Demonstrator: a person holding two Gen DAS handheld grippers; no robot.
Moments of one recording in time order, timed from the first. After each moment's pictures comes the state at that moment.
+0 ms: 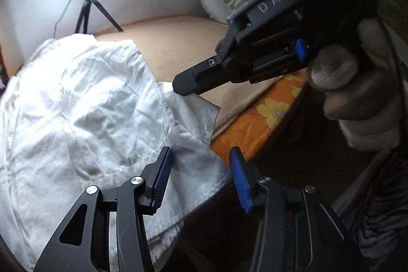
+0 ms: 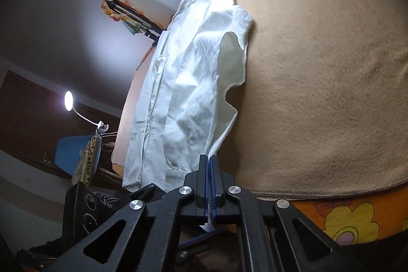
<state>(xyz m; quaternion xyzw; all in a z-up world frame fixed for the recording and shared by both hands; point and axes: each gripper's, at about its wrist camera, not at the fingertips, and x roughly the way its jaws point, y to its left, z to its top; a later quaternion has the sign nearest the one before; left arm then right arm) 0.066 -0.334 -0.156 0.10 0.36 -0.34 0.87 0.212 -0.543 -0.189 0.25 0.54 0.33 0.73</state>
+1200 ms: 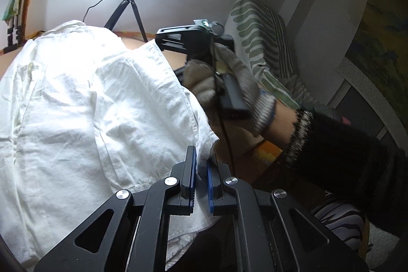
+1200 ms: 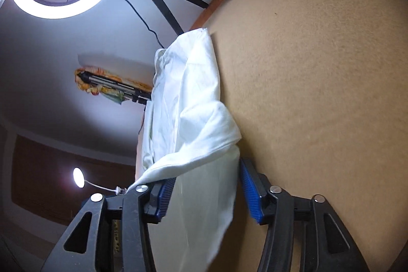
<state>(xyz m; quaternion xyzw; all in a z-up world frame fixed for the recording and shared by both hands) 0.090 -0.270 -0.120 -0.07 0.35 -0.34 0.87 0.410 -0.521 -0.238 0.39 0.51 0.30 0.71</state>
